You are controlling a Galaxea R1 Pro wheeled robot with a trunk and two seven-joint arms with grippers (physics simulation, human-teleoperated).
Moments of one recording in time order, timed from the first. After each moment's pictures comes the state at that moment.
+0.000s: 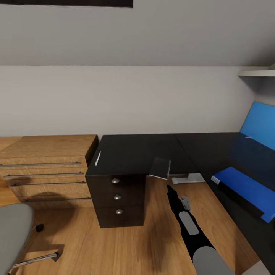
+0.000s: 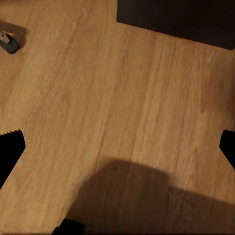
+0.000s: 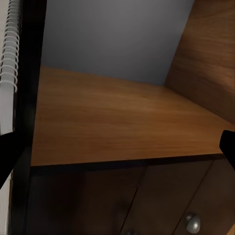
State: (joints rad) left arm 0.02 0.24 -0.72 -1.07 0.84 -0.13 0.60; right arm -0.59 0.15 -0.21 -0.66 -1.03 0.01 0.08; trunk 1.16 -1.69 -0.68
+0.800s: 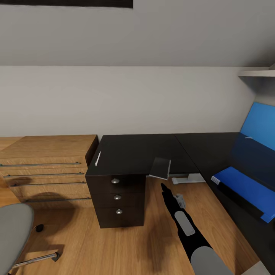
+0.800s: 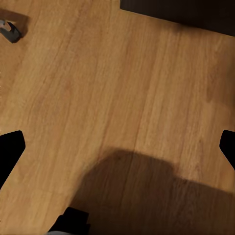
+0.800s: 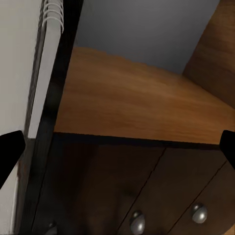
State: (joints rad) left arm 0.02 0.21 -0.72 -1.02 0.84 -0.13 0.60; right arm -0.59 0.15 -0.11 -0.66 -1.02 0.01 0.13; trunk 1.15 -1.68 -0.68
